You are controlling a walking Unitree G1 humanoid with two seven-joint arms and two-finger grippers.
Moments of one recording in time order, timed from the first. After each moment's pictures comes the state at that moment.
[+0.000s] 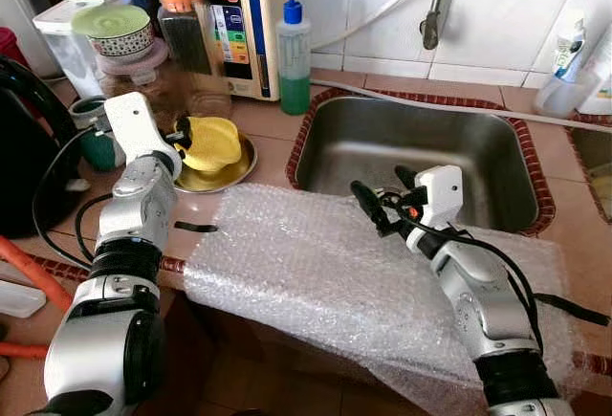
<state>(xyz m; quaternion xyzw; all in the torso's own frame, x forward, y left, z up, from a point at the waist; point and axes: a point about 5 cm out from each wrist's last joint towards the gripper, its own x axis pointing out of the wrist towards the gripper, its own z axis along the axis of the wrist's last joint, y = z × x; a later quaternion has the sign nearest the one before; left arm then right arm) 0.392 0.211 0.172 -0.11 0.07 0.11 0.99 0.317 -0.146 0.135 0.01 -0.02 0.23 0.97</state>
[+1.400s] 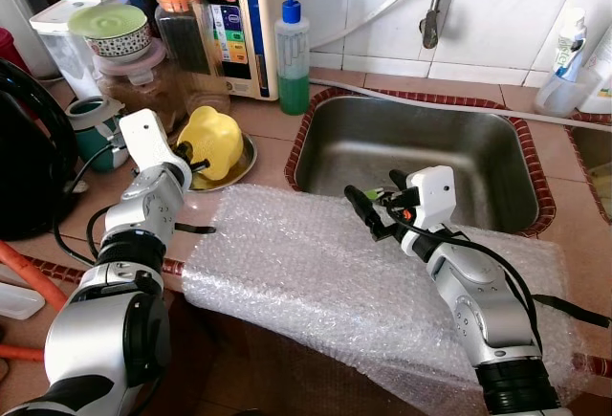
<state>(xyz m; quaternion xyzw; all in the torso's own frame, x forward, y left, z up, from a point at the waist) 0.395 0.203 0.156 -0.16 0.12 0.07 0.98 0.313 -0.136 0.138 0.00 0.00 0.24 0.97</state>
